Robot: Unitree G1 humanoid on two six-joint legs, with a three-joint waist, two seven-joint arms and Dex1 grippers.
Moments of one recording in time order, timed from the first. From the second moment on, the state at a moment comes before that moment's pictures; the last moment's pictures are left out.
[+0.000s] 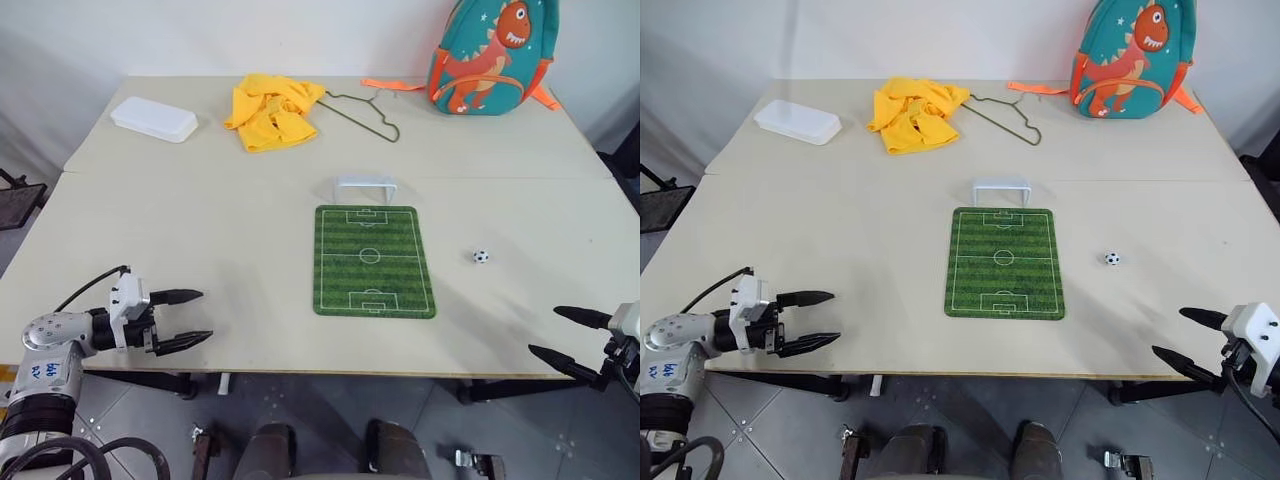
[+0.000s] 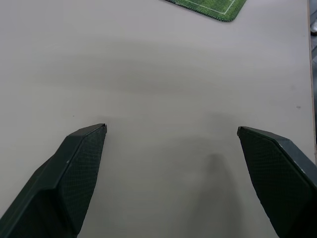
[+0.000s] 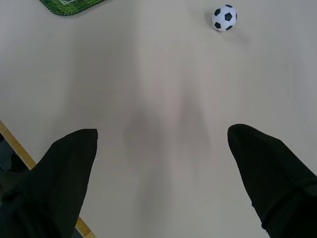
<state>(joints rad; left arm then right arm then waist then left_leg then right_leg) -0.24 0.76 0.20 0.51 -0.39 -0.10 -1.38 0.22 -0.91 -0.52 0.19 0.40 -0.05 1.20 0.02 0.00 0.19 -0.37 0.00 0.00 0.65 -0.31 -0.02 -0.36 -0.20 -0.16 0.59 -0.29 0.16</state>
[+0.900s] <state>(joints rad) -0.45 0.64 0.20 0.47 -0.46 -0.08 -1.39 -0.17 -0.81 -0.34 -0.01 0.43 0.35 0.81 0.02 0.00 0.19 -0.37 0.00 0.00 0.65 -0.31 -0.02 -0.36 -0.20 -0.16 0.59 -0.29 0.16</state>
